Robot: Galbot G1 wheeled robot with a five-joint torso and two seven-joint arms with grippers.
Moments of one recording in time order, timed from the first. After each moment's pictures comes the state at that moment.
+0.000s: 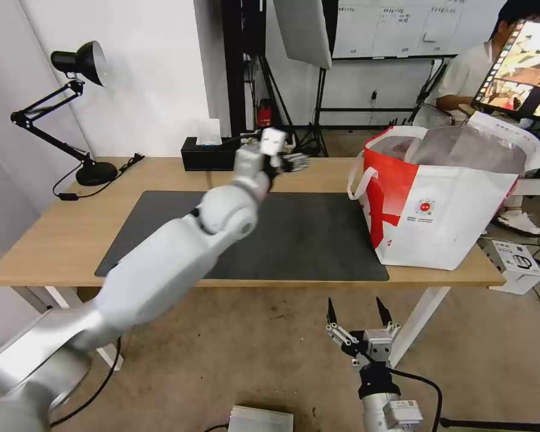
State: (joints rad) left arm 0.31 -1.08 0.25 -1.69 -0.75 0.31 -0.34; right arm -1.78 1.50 0.36 2.13 -0.07 0.22 0.15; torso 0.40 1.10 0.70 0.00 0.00
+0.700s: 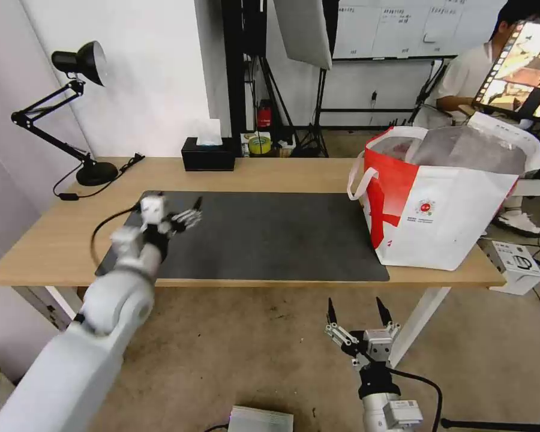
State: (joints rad) left arm 1.19 -1.08 -0.47 -2.12 -0.50 0.30 -0.24; right arm -1.78 1.50 0.36 2.13 -0.07 0.22 0.15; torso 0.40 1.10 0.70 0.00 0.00
